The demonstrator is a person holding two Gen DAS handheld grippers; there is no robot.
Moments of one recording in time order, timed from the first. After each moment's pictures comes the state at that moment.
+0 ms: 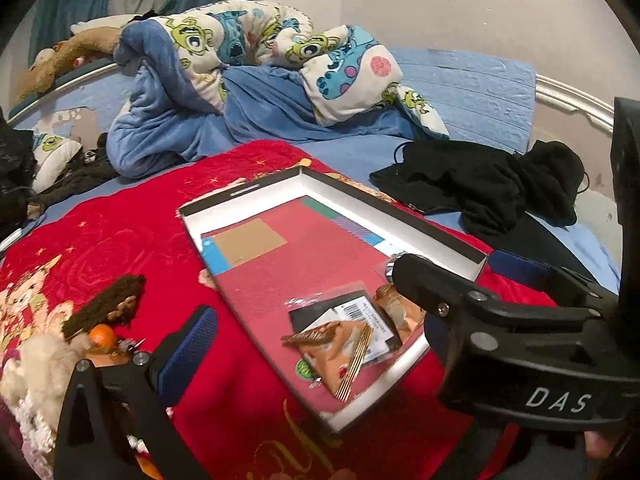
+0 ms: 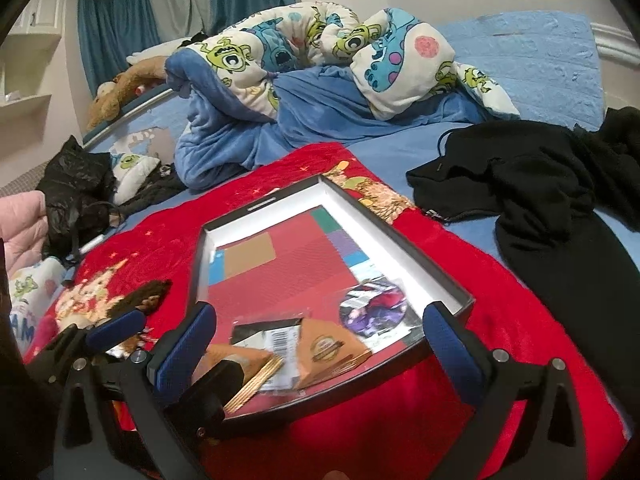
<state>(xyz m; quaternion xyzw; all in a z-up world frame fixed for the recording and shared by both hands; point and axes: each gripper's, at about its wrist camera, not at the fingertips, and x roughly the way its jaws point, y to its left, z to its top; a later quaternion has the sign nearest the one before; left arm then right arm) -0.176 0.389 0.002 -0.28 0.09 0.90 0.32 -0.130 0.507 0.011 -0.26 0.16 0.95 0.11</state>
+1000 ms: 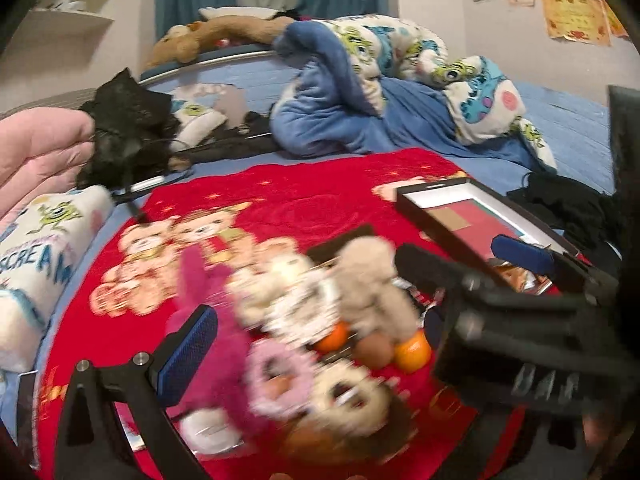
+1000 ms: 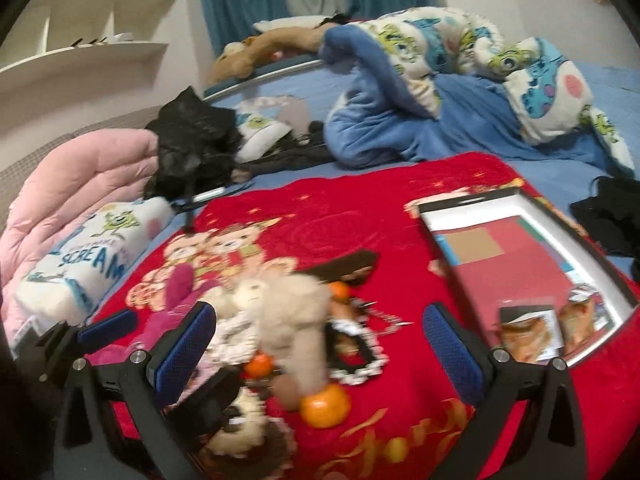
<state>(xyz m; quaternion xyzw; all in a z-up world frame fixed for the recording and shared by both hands) -0.125 0.143 0.033 -0.28 0.05 0.95 0.12 -0.148 0.294 0.038 -0.26 0.09 0.96 -0.08</state>
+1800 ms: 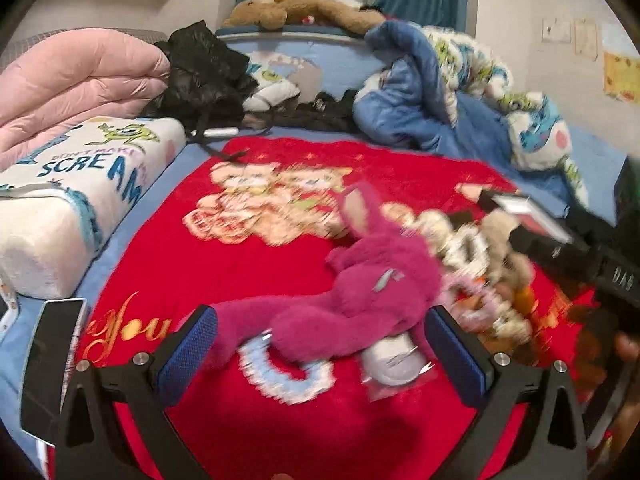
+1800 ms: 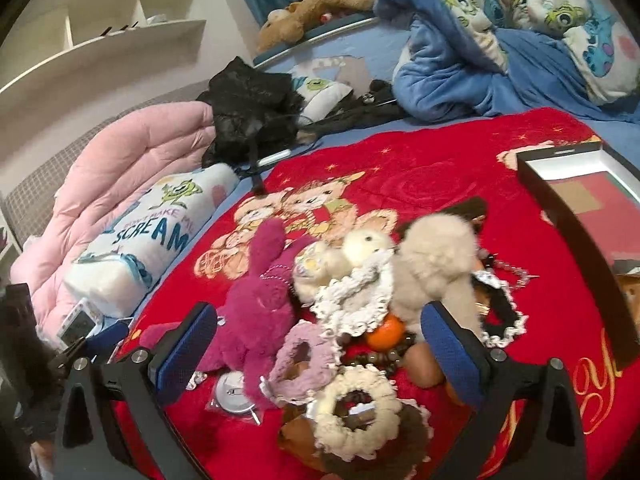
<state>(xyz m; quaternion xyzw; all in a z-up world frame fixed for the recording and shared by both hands) -0.110 -0.027 -0.013 -0.31 -0.03 0.95 0.06 -0.163 0.227 0.010 -0.31 0.12 0.92 -0.19</state>
